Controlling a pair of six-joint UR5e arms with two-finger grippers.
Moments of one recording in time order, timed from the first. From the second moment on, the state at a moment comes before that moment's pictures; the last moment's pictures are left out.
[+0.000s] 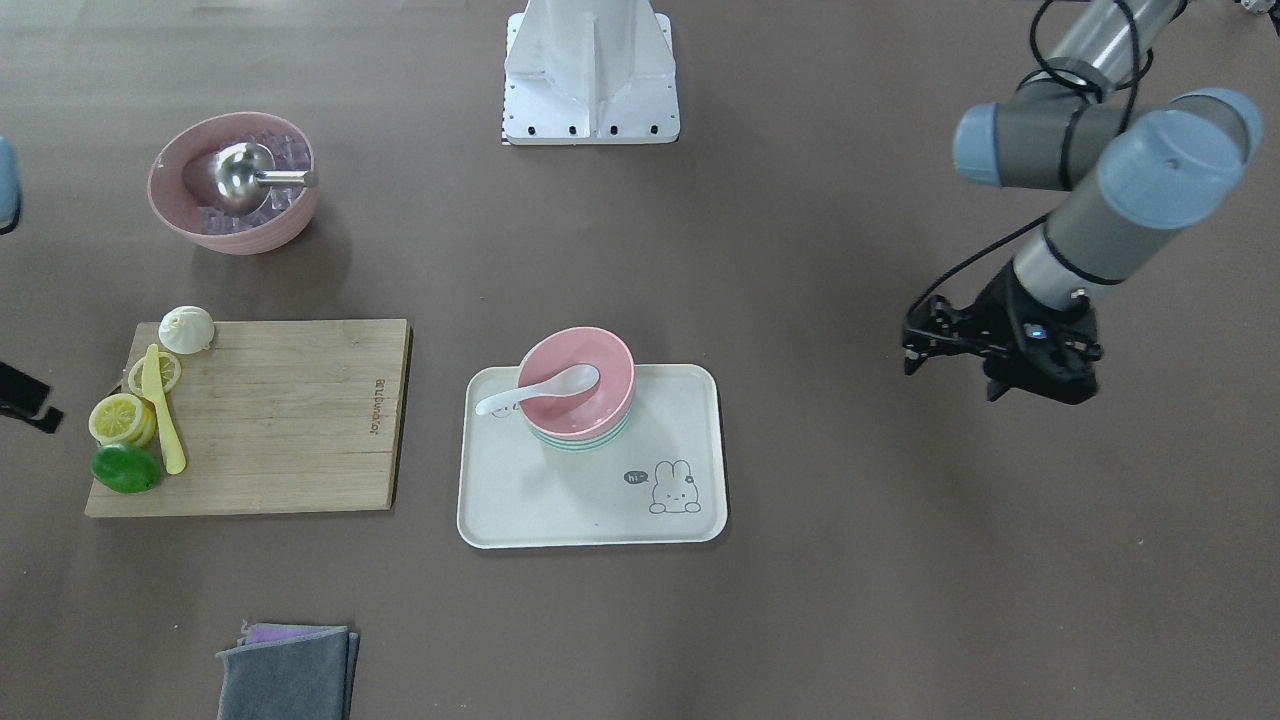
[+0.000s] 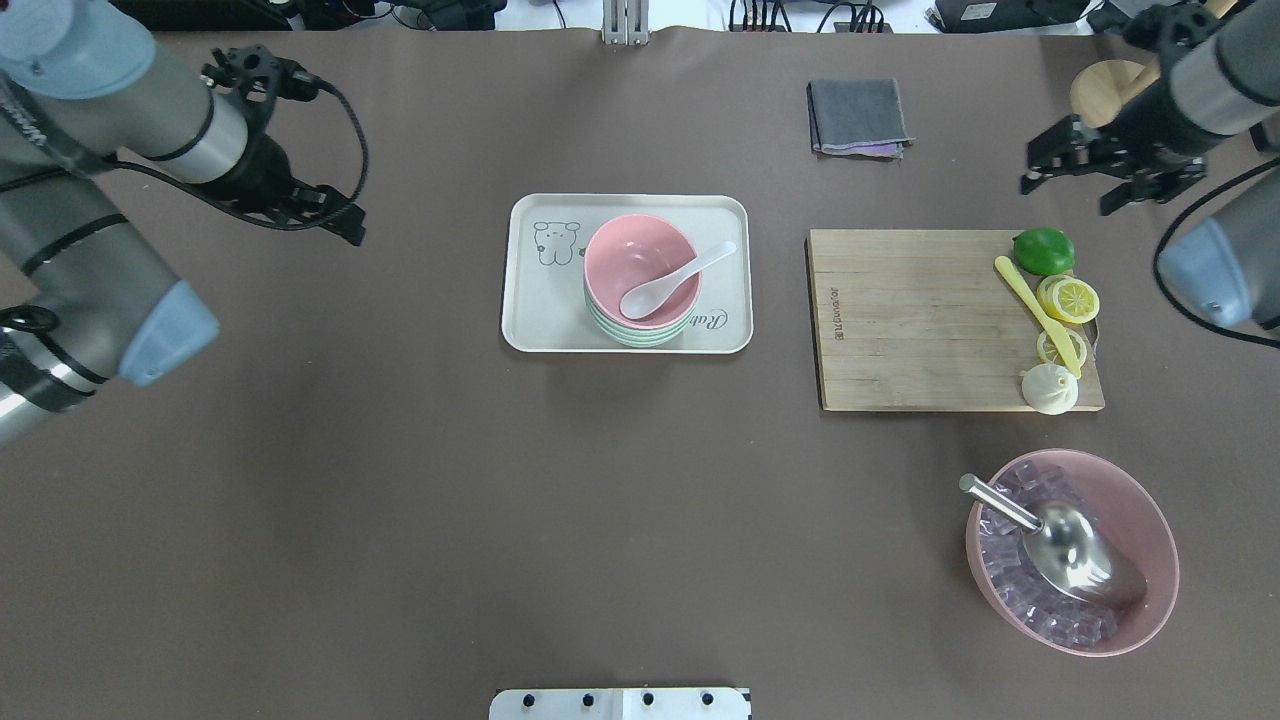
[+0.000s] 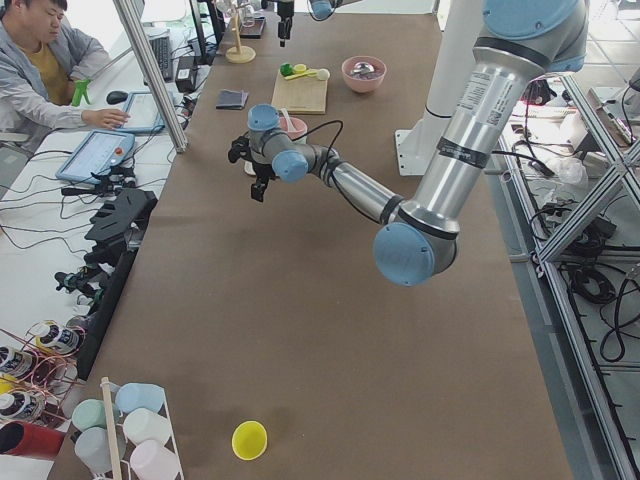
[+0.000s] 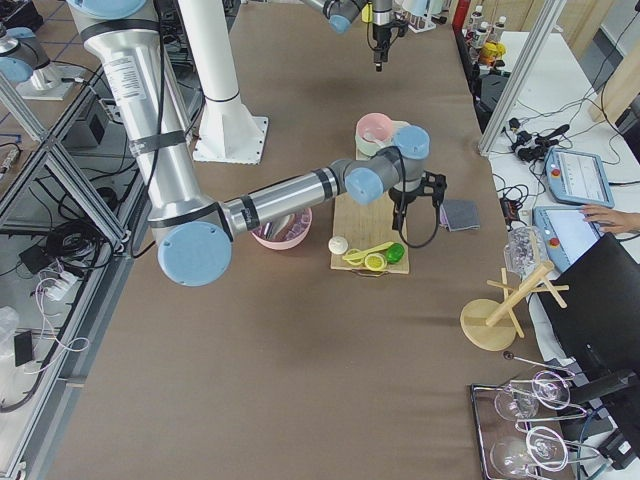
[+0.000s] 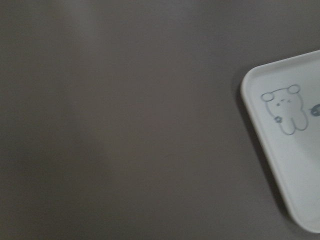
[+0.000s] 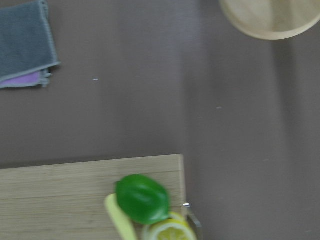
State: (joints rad) left arm -1.04 -1.88 -1.67 -1.85 -2.25 -0.51; right arm 1.31 -1.36 1.55 -1.34 2.35 0.55
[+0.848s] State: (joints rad) left arm -1.21 -1.67 -1.68 -1.84 -2.33 -0.38; right arm 1.48 -1.44 1.46 -1.33 2.35 0.18
